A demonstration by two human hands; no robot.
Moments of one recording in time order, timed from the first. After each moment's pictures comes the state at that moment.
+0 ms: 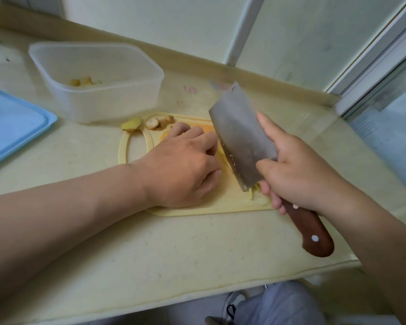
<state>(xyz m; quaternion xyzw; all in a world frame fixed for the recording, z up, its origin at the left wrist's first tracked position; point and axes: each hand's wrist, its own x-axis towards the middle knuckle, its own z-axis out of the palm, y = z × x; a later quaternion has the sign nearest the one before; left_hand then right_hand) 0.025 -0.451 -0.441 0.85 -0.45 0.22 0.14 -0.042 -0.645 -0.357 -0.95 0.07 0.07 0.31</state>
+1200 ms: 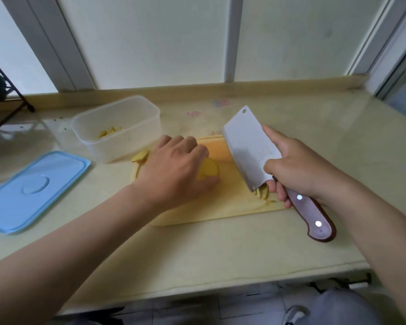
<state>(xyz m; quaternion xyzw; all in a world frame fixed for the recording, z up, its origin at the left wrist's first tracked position) 0.015 -0.466 -0.406 0.93 -0.30 0.19 0.01 -0.027 -0.703 -0.371 -0.87 0.06 0.10 0.47</state>
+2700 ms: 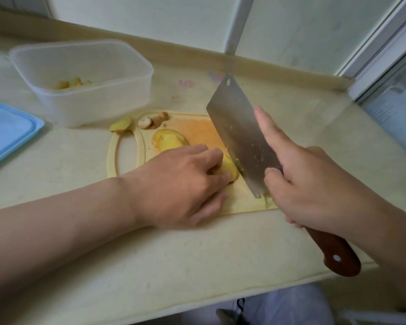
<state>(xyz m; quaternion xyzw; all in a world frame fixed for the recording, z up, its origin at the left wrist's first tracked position) 0.009 -0.456 -0.435 0.82 -0.54 0.14 0.14 -0.058 -0.654 -0.349 -0.99 -0.01 0.08 0.15</state>
